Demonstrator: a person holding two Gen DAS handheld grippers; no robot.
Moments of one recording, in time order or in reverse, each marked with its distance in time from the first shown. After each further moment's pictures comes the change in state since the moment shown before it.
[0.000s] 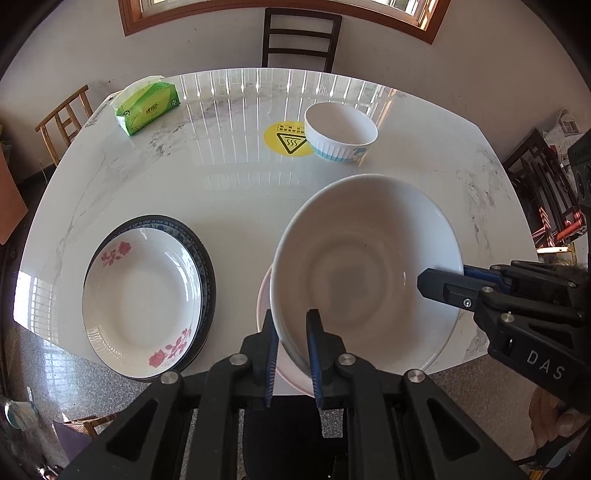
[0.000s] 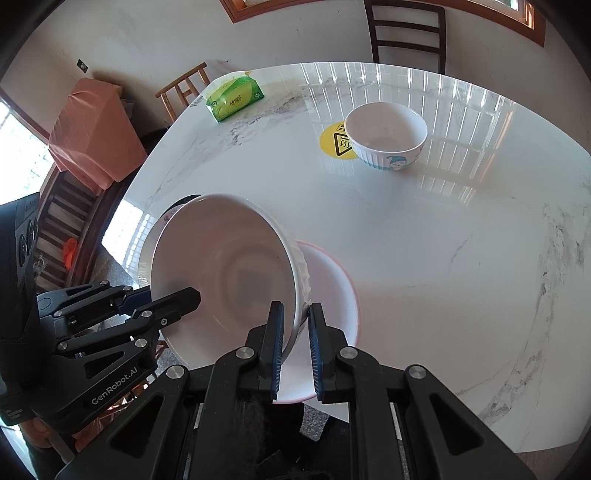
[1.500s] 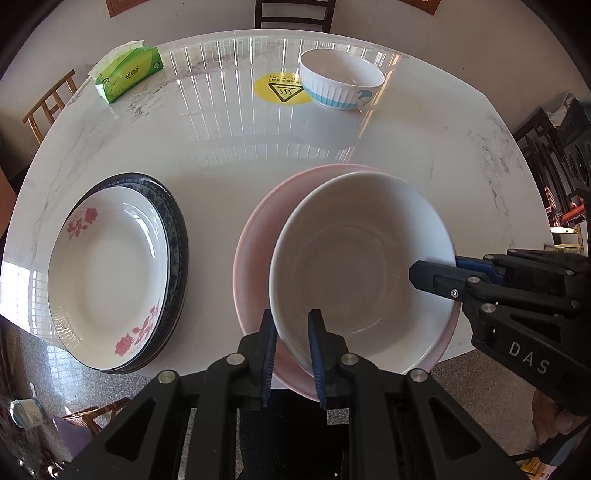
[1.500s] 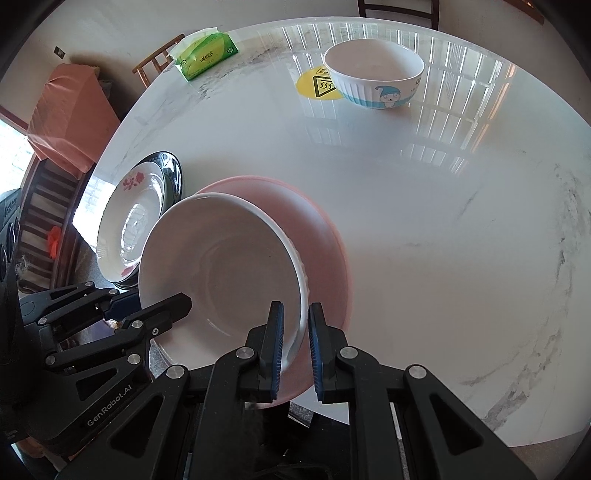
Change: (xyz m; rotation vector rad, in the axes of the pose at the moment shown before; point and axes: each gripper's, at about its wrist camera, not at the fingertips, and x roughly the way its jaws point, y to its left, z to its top) left arm 0.055 -0.004 -0.021 0.023 0.093 0.005; right arm 0.058 -0.012 -0.018 0.028 0.111 -0.050
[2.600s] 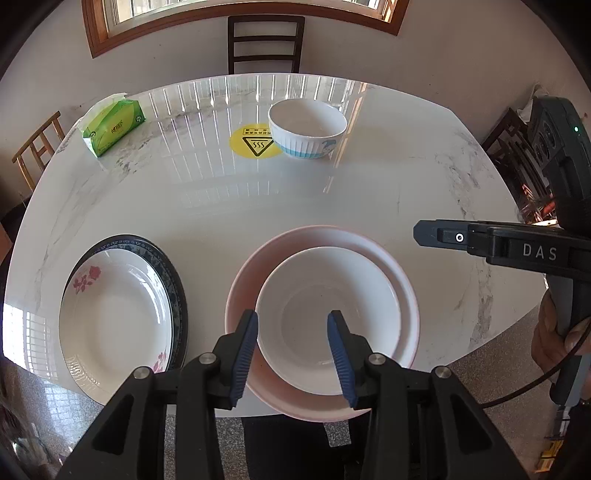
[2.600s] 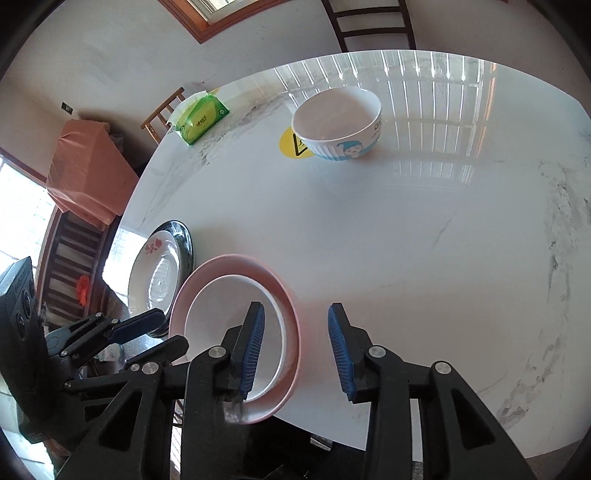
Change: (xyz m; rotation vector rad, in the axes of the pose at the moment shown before) left arm -0.032 -0.007 0.015 0.087 -0.138 -0.060; right arm -0.045 -0.064 0.015 0.134 -0.163 0.097
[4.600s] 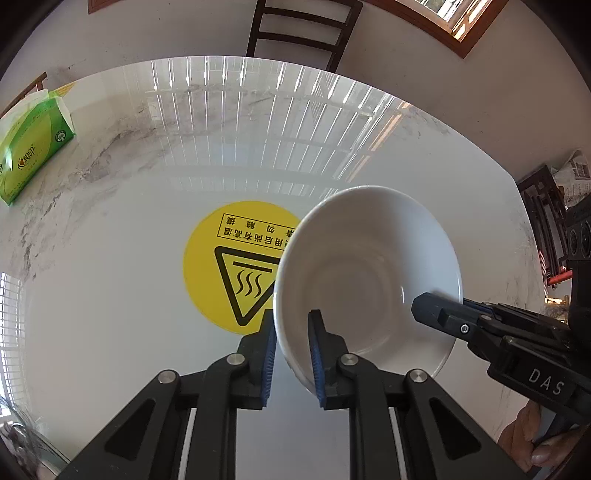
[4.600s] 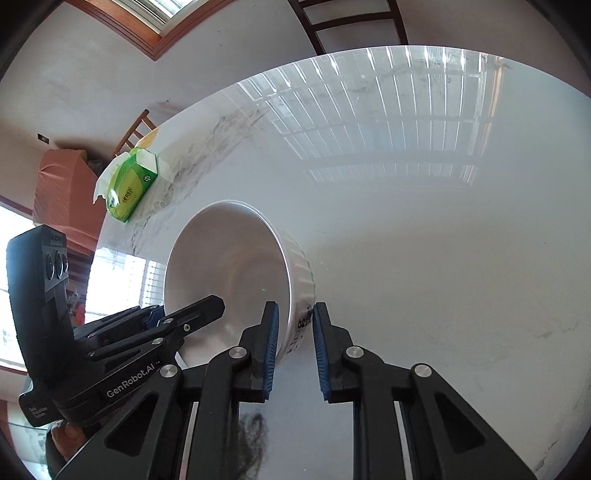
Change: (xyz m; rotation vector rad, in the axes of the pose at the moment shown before) left arm 0.180 0.035 0.211 -0.184 0.058 -0.044; right arm 0.114 -0.073 0.180 0.061 0.054 0.027
